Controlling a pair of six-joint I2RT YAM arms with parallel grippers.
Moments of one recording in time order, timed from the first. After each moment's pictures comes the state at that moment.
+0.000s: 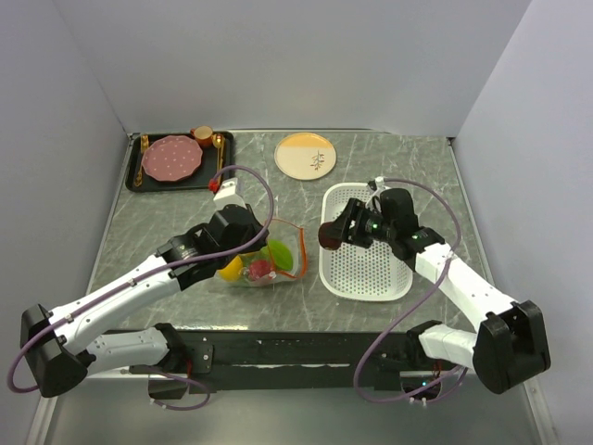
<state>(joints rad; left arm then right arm) -0.87 1.08 0.96 -0.45 -0.40 -0.88 0.36 1.16 0.75 -0.20 -0.43 0.70</state>
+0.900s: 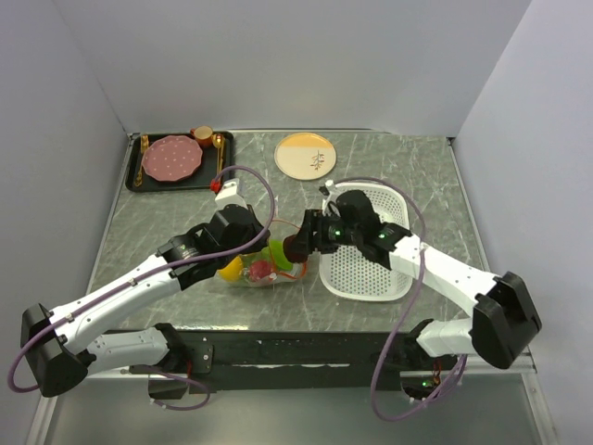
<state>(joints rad) -0.87 1.08 0.96 -0.45 -0.38 -0.88 0.67 1.28 0.87 -0.17 -0.38 0.64</state>
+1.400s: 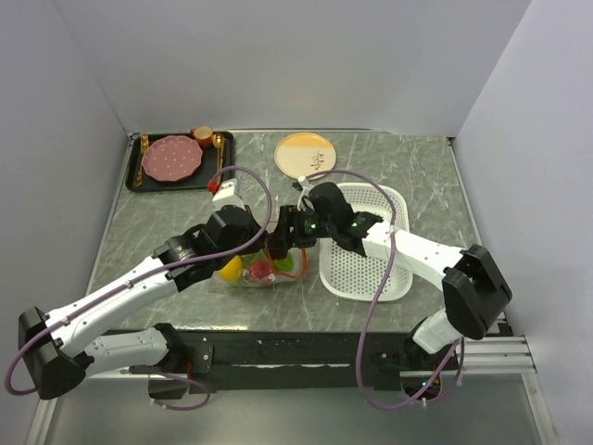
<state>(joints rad) -0.87 1.06 0.96 -0.47 -0.38 -0.88 0.75 1.51 1.04 -0.13 -0.39 0.65</state>
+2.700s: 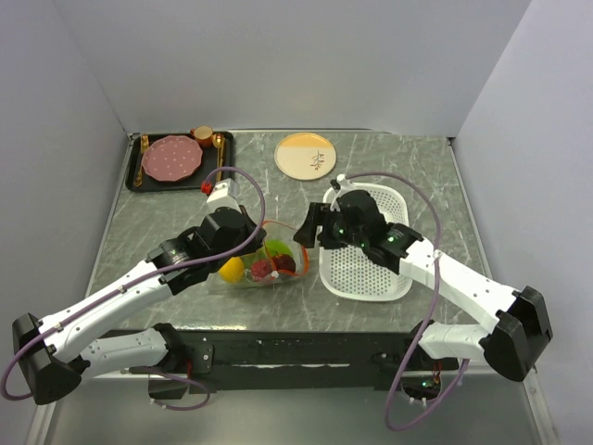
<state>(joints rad) -0.87 1.02 0.95 -0.47 -0.39 -0.91 0.73 1.20 0.94 -0.31 -0.08 0.67</state>
